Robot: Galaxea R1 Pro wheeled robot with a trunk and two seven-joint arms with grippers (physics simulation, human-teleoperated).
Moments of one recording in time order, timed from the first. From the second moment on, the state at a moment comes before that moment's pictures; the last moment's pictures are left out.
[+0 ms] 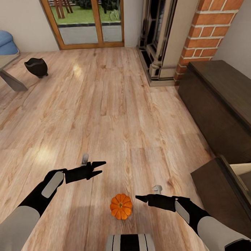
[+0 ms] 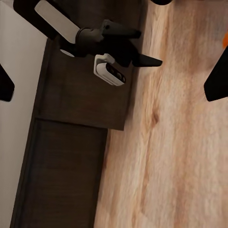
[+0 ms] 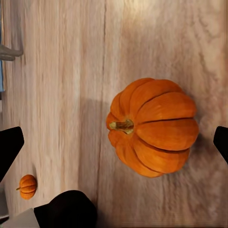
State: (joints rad) left arm -0.76 0.27 -0.27 -0.82 1.03 0.89 -0.63; right arm -0.71 -0.06 0.29 -0.33 -0.48 0.26 0.88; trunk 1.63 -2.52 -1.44
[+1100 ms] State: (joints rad) left arm -0.76 0.27 -0.27 -0.82 1.03 0.89 -0.63; right arm -0.71 -0.06 0.30 -0.33 -0.48 0.25 0.88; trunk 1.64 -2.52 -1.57
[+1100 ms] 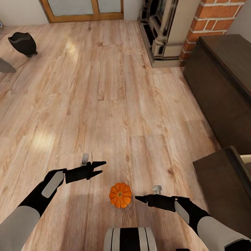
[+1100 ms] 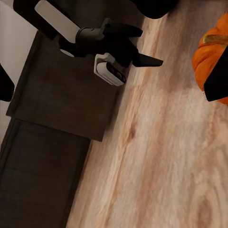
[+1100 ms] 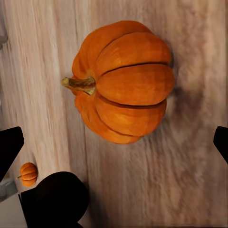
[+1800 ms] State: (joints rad) left arm -0.76 0.25 -0.27 -0.82 1.03 0.89 -0.63; right arm -0.71 -0.06 0.28 -0.39 -0.49 0.25 0.88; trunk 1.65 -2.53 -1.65
